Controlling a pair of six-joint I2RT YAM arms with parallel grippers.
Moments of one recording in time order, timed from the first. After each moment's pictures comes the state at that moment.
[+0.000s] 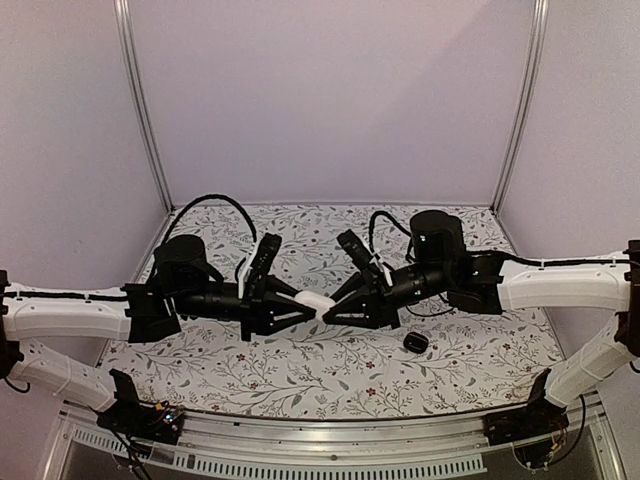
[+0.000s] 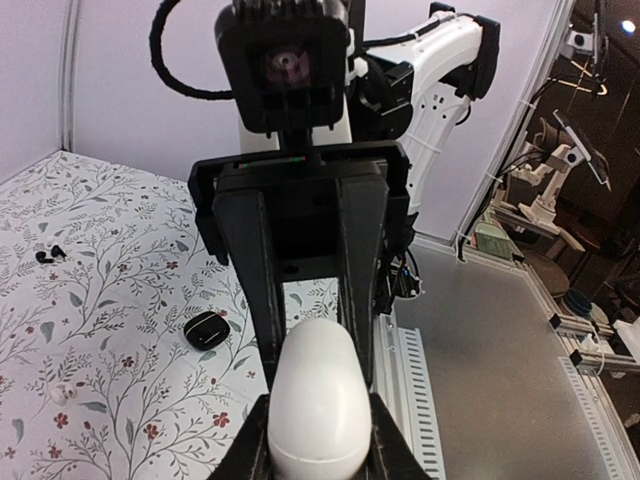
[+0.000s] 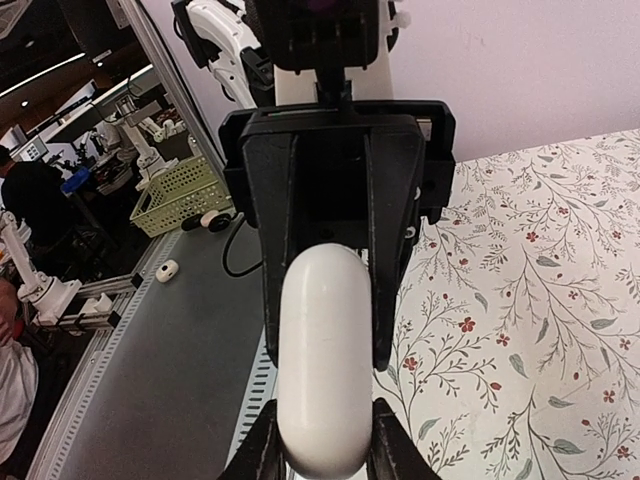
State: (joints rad) left arm -0.97 1.18 0.63 0.44 0.57 -0.23; right arm 0.96 1.45 0.92 0.23 -0.82 0.15
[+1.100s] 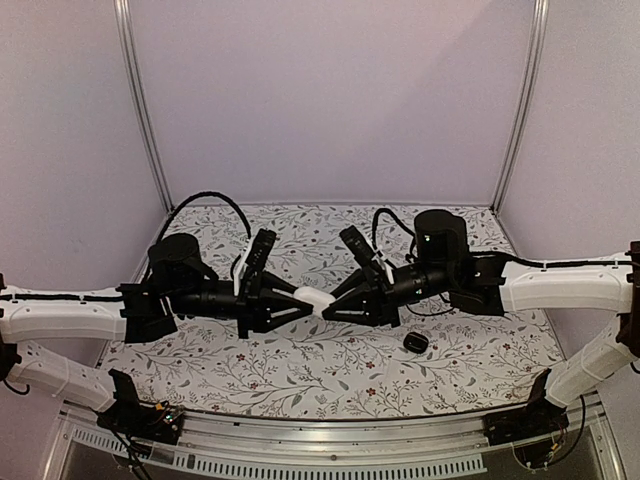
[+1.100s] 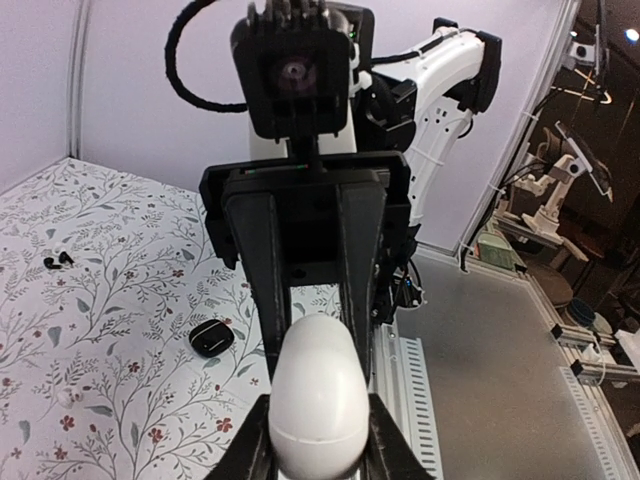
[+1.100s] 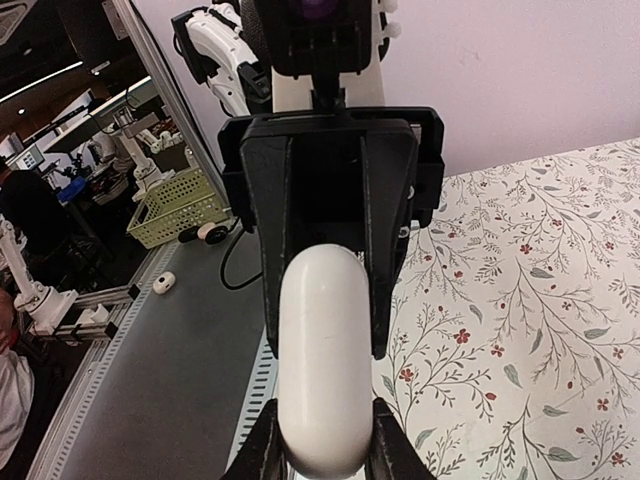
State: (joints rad) left arm -0.97 1.15 0.62 0.44 0.54 -0.24; right arm 0.96 1.44 0.91 0.28 -0.80 0.17
